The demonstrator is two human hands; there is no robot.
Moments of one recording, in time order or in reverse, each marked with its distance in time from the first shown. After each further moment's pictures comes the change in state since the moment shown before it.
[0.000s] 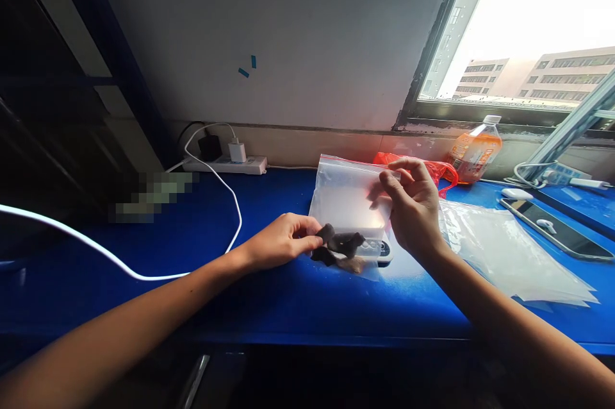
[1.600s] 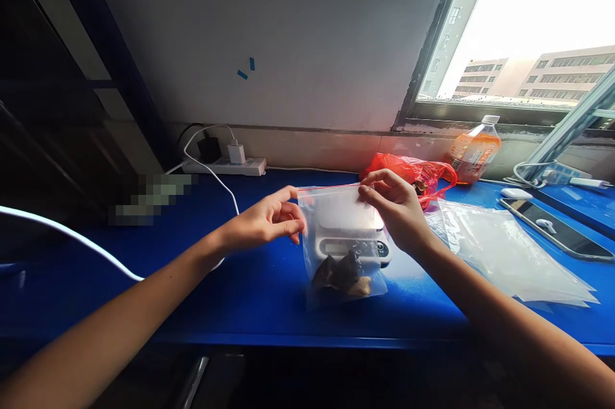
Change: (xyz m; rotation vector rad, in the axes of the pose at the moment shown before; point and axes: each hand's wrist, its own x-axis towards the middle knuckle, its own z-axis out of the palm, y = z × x) left_hand -0.006 0.002 -0.033 -0.103 0.016 0.100; right_hand 0.003 0.015 -0.005 0.078 -0.191 0.085
